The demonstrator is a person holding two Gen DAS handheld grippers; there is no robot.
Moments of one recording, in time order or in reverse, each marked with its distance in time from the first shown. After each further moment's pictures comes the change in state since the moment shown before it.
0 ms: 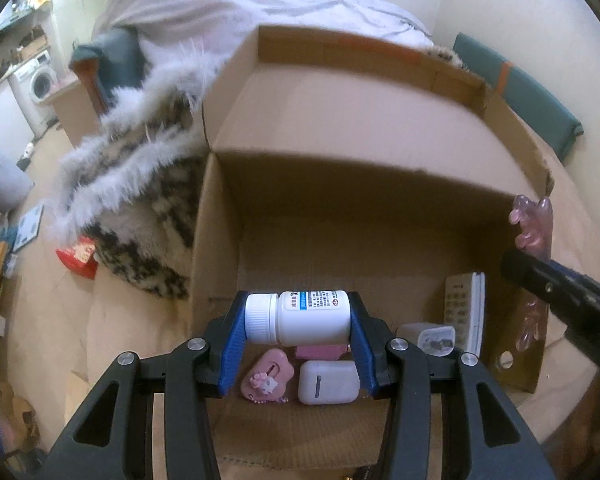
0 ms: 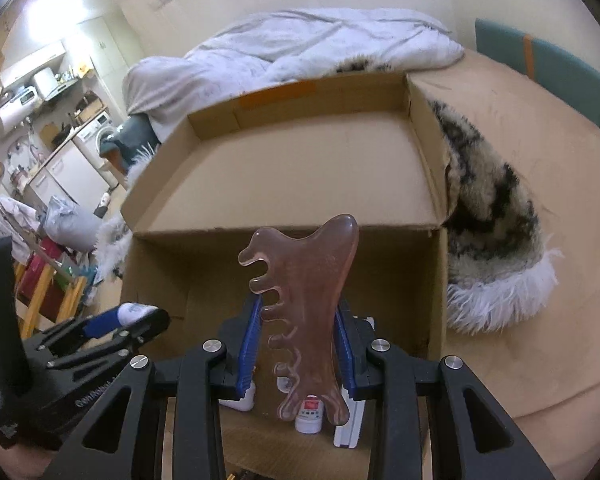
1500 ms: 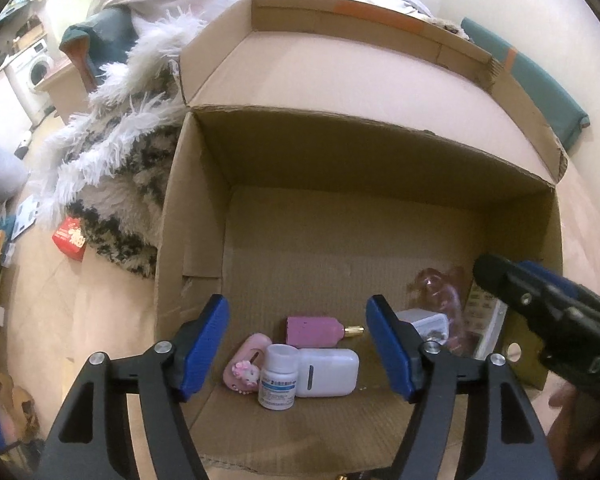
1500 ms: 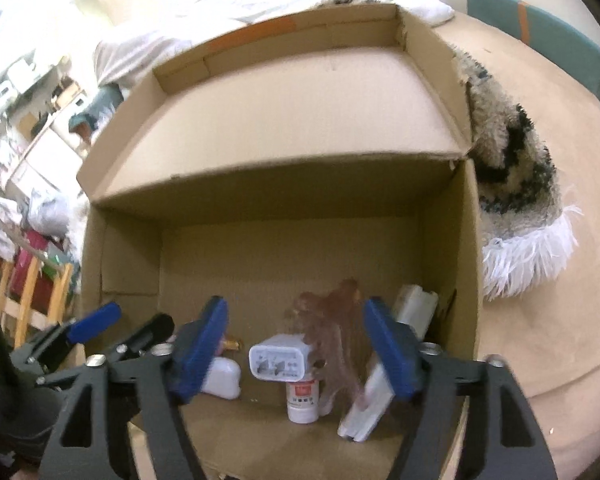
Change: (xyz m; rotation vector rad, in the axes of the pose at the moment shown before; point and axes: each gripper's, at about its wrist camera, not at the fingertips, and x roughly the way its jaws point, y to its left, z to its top) left arm 0.018 -0.008 -0.005 -0.012 0.064 0.005; right arm 0.032 -0.008 -0.011 0.074 0.087 -0.035
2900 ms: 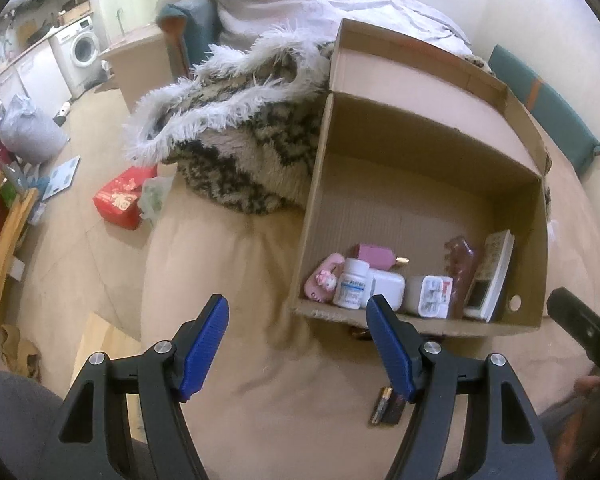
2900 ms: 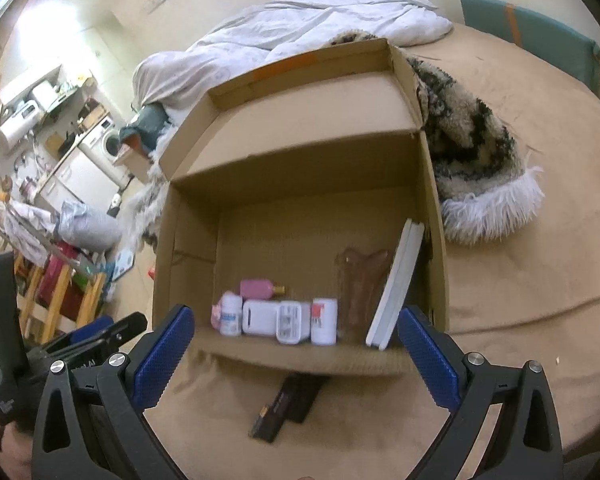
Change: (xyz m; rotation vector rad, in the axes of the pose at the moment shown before) left arm -0.086 0.054 -0.073 -0.115 -0.035 0.084; right arm -0.079 0.011 -0.066 -0.001 -0.053 0.084
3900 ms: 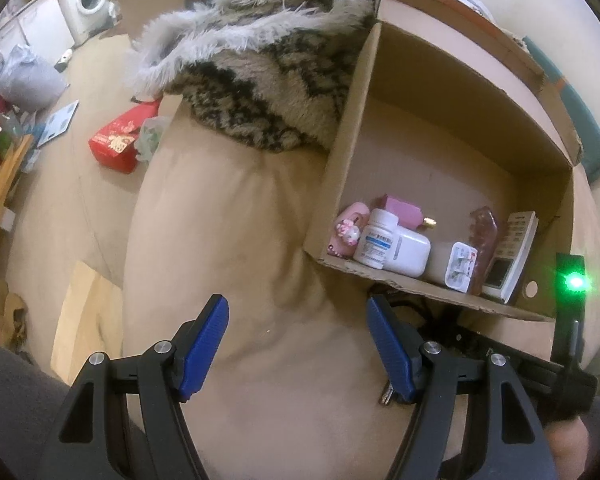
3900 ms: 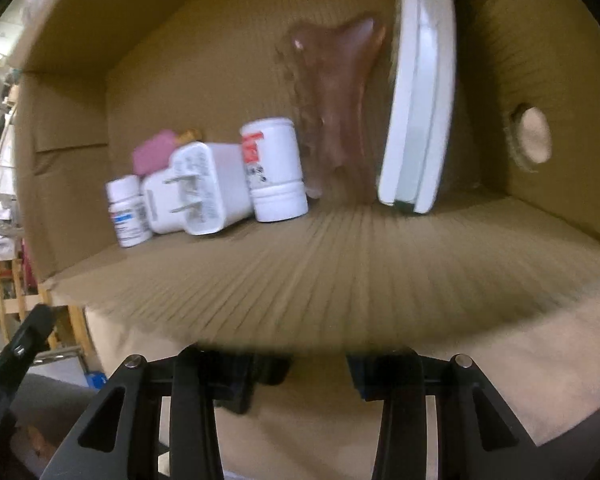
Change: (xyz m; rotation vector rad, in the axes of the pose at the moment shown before) left arm 0.040 0.020 -0.012 -0.109 0.181 -0.028; right arm 0.140 -0.025 -0.057 0.207 0.510 -0.086
